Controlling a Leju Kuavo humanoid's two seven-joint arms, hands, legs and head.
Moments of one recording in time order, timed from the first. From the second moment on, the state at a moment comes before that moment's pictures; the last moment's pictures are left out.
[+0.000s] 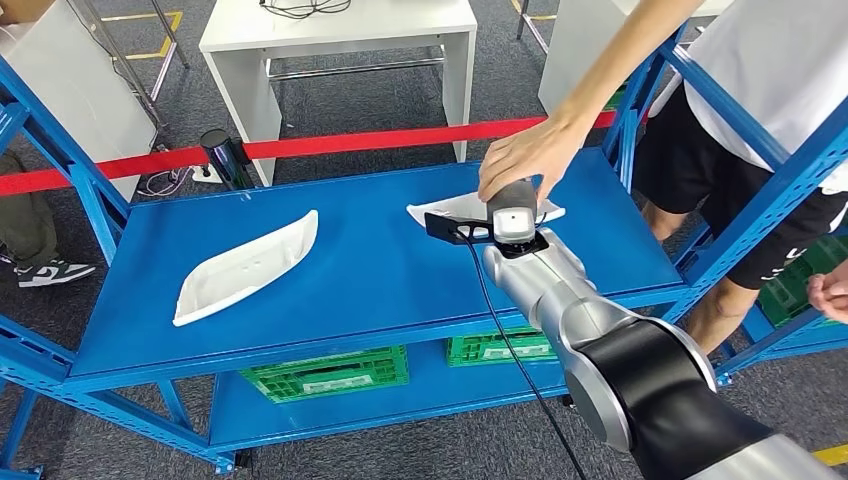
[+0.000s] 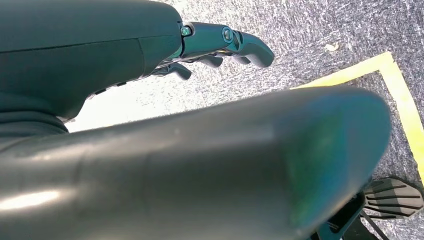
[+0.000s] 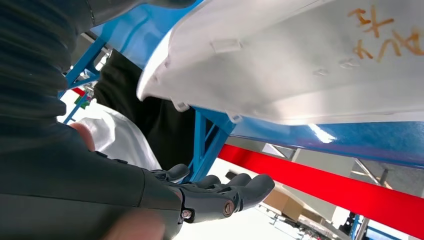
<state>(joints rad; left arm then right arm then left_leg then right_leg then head) -0.13 -0.23 0.89 -0.19 -1.09 -0.13 -0.02 -0.93 0.04 0.42 -0.26 1.57 -0.02 0.11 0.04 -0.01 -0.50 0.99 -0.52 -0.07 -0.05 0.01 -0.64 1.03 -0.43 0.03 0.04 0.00</state>
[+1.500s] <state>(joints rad) -0.15 -0.22 0.89 -0.20 -1.11 -0.13 -0.04 -0.87 0.00 0.33 -0.26 1.48 -0.08 0.16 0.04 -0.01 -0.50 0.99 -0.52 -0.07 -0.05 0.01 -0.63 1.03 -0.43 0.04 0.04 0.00</state>
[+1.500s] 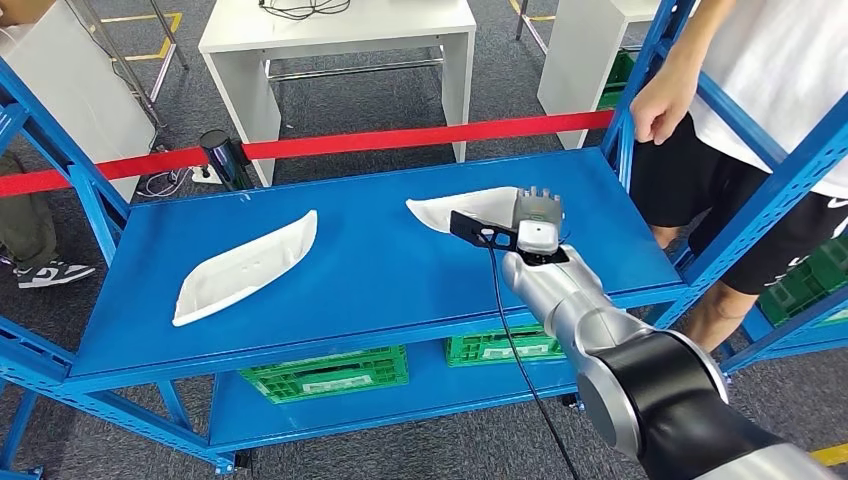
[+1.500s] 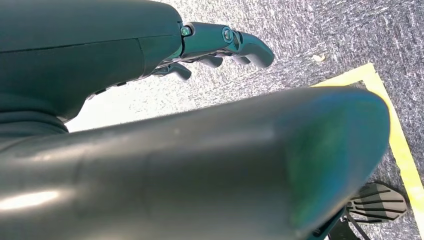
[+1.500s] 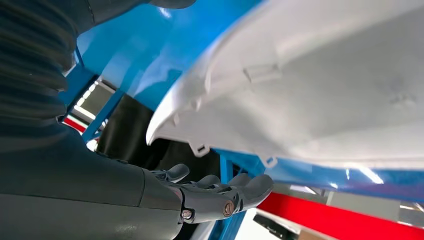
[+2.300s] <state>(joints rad) -0.15 -0.20 0.89 -0.20 -1.12 -0.13 -0.06 -0.85 -0.01 0.32 -0.26 1.48 -0.09 0.16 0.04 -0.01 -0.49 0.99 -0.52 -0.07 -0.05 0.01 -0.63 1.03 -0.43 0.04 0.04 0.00</state>
